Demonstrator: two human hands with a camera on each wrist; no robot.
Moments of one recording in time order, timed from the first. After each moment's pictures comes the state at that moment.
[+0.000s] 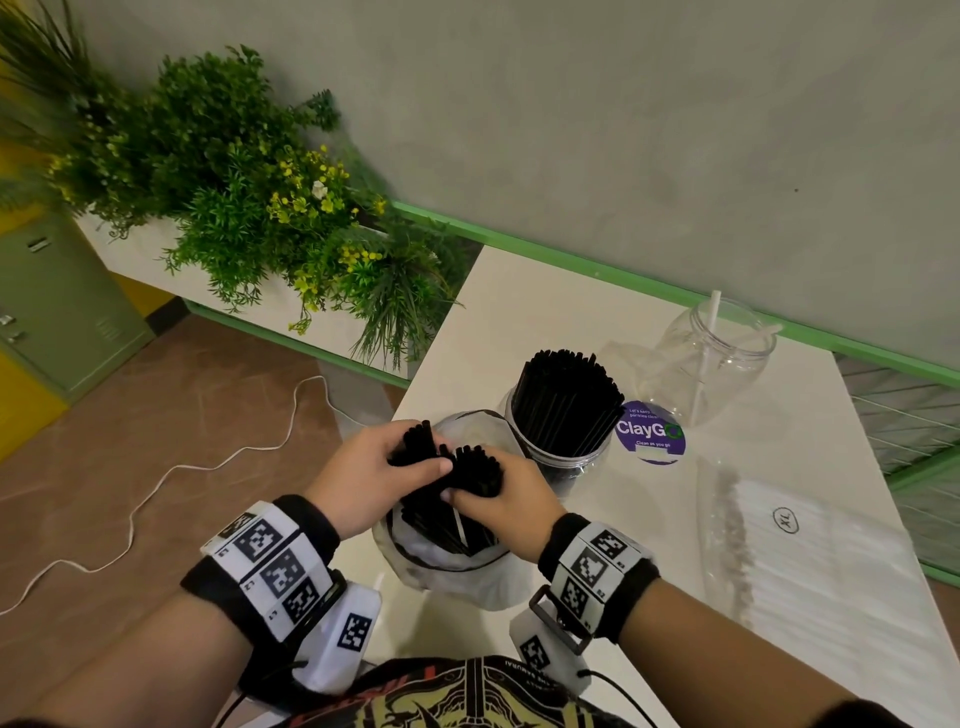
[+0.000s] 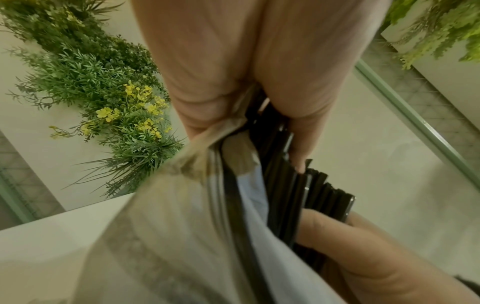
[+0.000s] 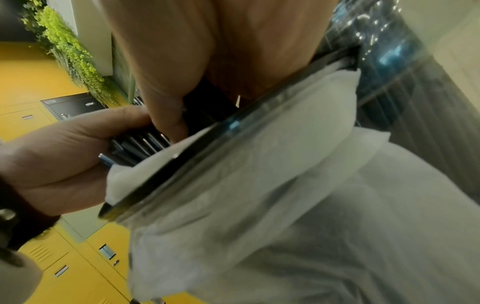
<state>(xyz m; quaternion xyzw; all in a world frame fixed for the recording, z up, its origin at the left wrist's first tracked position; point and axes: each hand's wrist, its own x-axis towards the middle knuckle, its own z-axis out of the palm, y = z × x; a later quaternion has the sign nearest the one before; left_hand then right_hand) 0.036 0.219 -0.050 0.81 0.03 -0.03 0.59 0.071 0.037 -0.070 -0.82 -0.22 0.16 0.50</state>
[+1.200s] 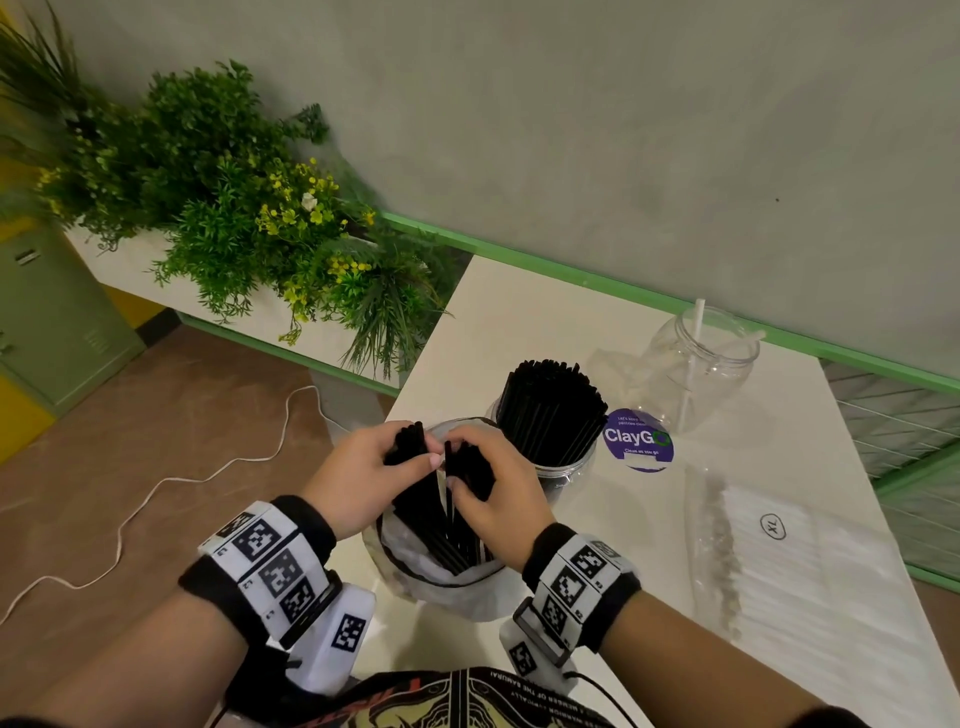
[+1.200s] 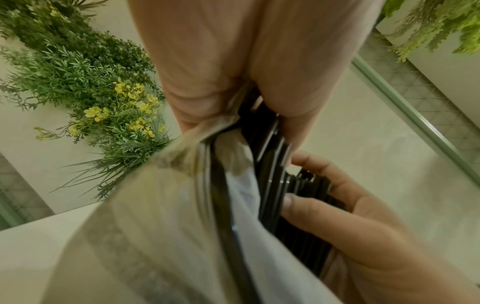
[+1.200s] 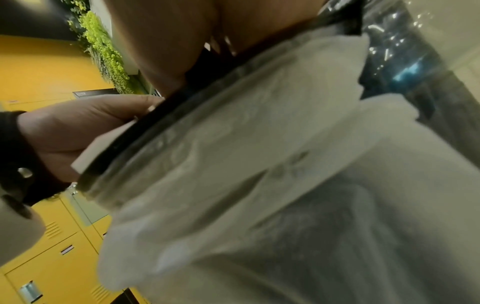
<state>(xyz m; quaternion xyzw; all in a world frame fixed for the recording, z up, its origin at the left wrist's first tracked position) 0.046 0.212 -0.046 0.82 0.04 -0.02 0.57 0.077 0.036 -0.071 -0.79 -0.31 -0.04 0.53</state>
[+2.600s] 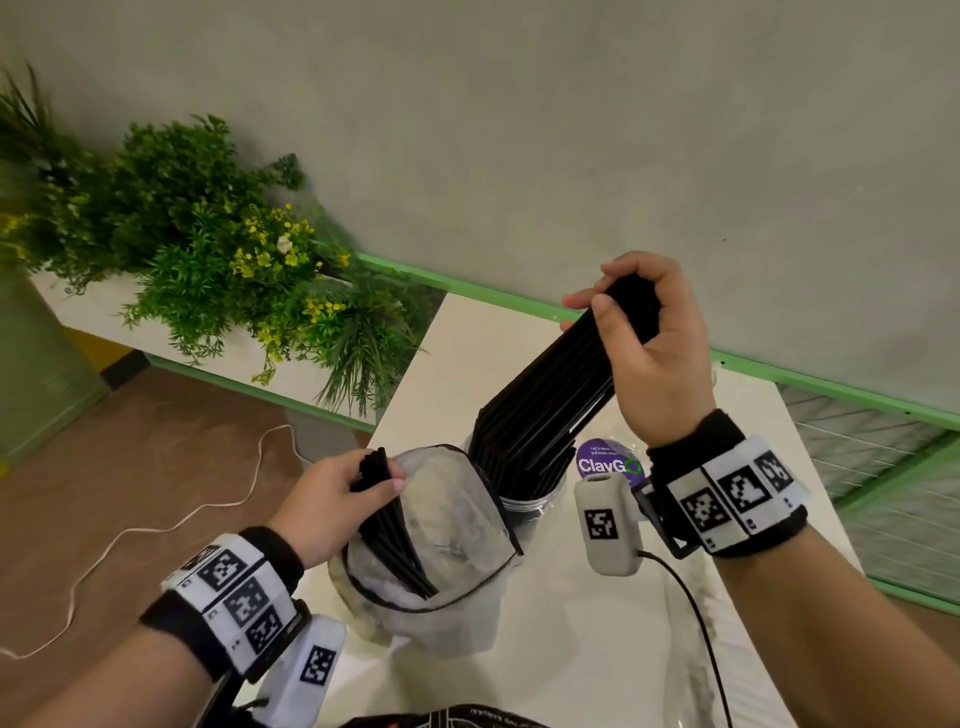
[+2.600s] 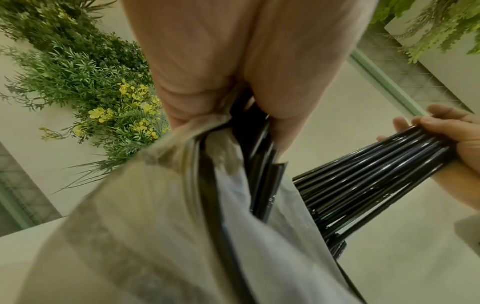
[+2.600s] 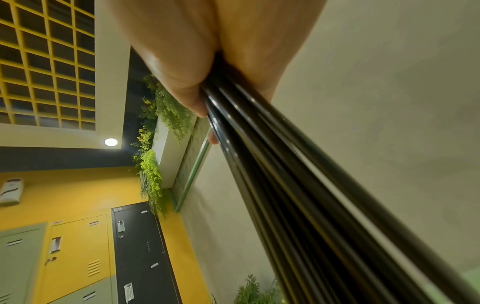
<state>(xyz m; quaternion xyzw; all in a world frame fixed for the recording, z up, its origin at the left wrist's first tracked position) 0.056 0.217 -0.041 0.84 0.08 -0.01 0.54 0.133 -0.029 0.101 -0.72 -0.26 -0.20 0.61</state>
